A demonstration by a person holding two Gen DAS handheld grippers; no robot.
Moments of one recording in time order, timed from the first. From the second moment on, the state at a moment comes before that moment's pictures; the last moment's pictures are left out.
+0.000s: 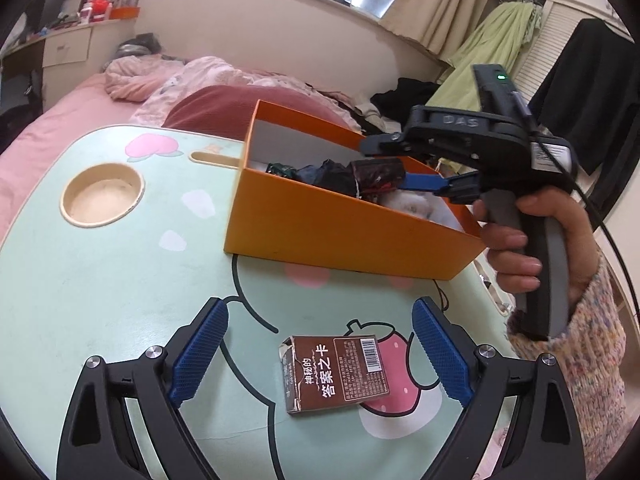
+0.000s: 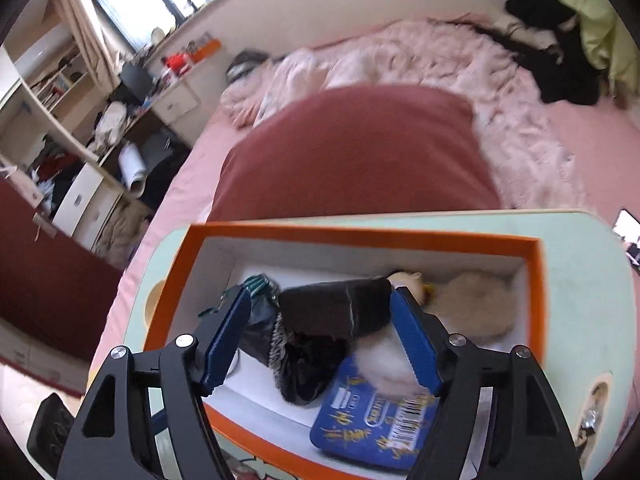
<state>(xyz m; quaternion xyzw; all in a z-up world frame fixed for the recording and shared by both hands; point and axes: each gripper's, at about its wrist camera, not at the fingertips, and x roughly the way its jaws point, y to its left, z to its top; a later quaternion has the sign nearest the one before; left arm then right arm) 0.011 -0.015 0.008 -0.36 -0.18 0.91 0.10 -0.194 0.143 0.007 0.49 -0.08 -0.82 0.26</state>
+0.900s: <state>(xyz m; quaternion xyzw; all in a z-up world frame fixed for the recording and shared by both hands) 0.012 -0.020 0.007 -0.35 -0.20 0.91 0.12 -0.197 0.092 0.008 0.56 0.02 -0.78 0.28</state>
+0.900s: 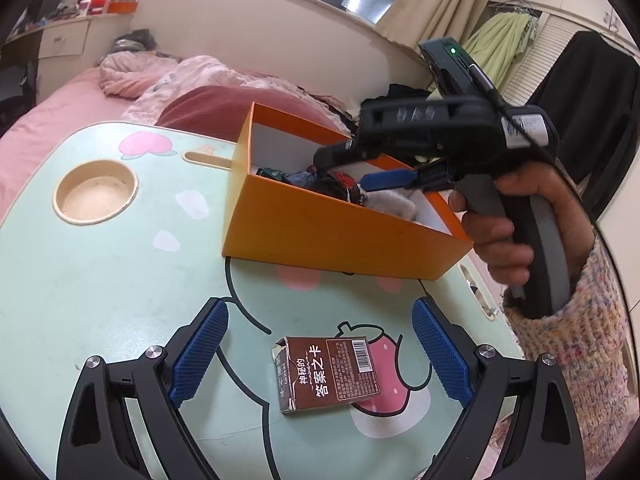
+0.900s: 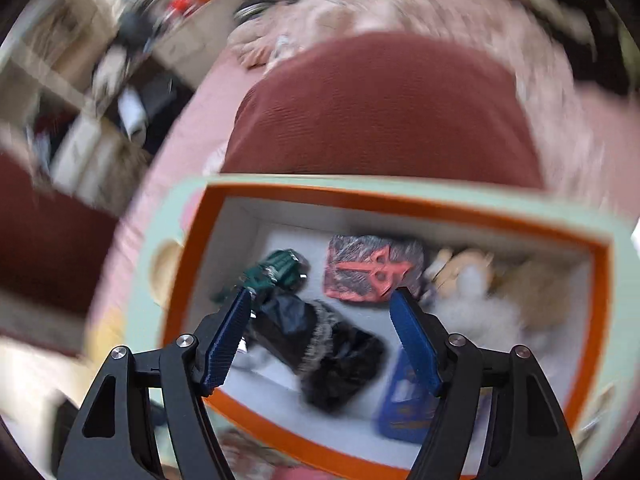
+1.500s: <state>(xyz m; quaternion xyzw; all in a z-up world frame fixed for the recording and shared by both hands) 0.009 -0.026 0.006 -0.35 -0.21 0.90 0.12 -0.125 0.131 0.076 0.40 0.02 -0.85 0.34</state>
